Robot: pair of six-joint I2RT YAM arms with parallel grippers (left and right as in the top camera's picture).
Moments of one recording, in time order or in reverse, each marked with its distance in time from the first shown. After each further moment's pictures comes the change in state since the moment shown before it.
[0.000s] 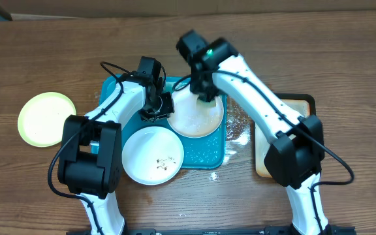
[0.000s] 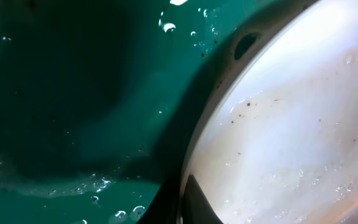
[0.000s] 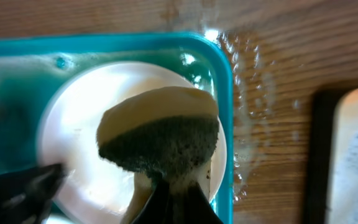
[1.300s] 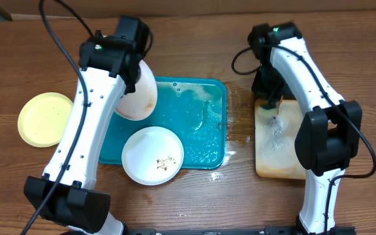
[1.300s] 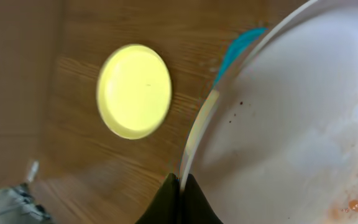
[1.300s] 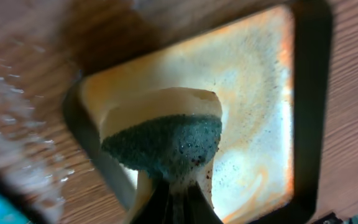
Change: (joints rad) left arm -0.047 -0.251 0.519 -0.736 -0.875 -0.023; right arm -0.353 -0.022 -0.229 -0.170 0.036 -0.068
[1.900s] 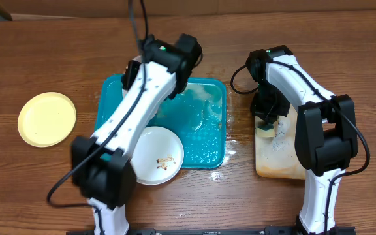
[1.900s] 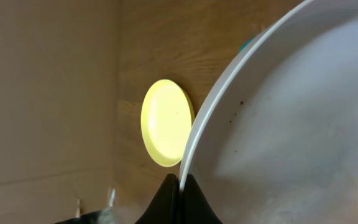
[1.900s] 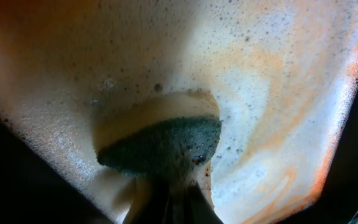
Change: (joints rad) left arm -0.204 0.231 0.006 -0.027 -0.319 -0.022; right arm 0.000 0.000 -0.261 0.132 -0.052 -0.003
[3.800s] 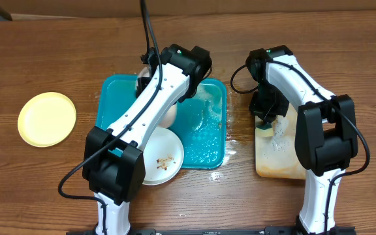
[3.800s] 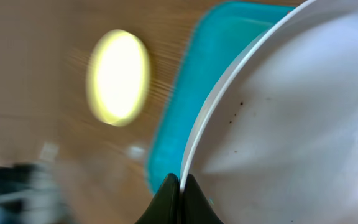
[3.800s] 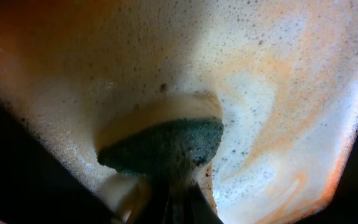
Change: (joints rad) left arm -0.051 0.054 0.000 -0.058 0.197 -0.397; right arm 0.000 0.000 0.000 0.019 -0.026 0.000
